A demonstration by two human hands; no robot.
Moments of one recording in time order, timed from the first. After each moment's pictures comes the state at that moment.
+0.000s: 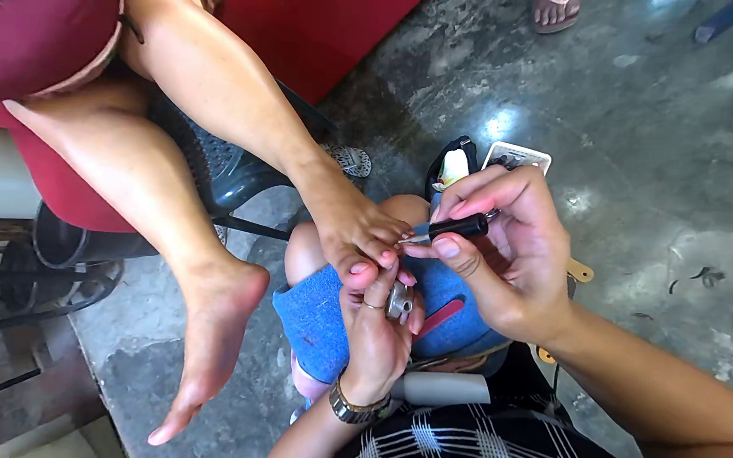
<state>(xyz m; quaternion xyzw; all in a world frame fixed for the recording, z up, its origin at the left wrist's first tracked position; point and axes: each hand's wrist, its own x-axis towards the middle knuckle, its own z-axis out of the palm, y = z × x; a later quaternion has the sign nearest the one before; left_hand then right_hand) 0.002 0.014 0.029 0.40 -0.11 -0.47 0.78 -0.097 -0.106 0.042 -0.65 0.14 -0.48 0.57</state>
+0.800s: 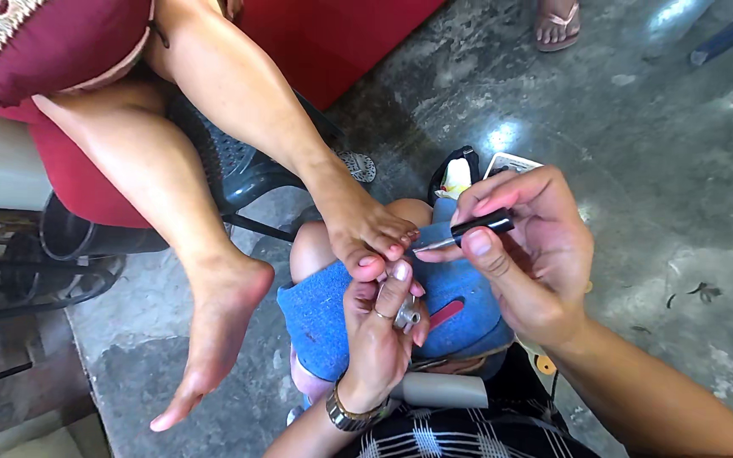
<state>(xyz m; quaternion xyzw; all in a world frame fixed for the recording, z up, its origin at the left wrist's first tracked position) 0.002 0.021 0.039 0.40 -0.13 -0.49 0.76 -0.104 -0.105 0.047 -0.60 0.12 -0.48 0.63</state>
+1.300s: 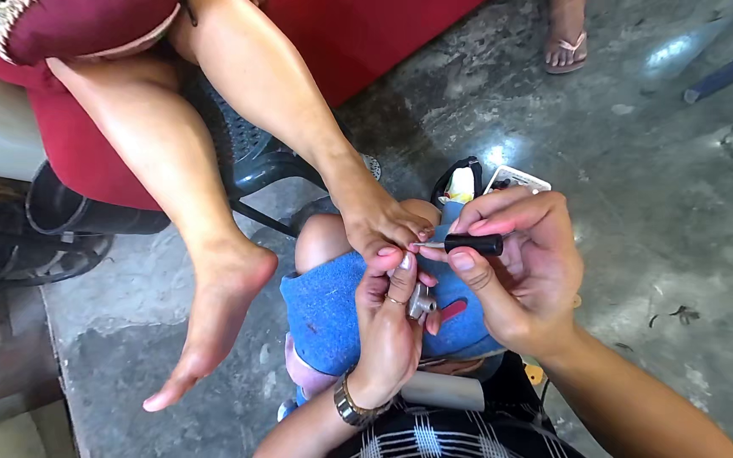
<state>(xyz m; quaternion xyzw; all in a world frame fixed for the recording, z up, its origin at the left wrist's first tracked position) -0.006 0.022 0.040 0.42 -0.11 -0.46 0.78 -0.096 -0.089 0.047 -0.67 0.12 -0.48 0.55</state>
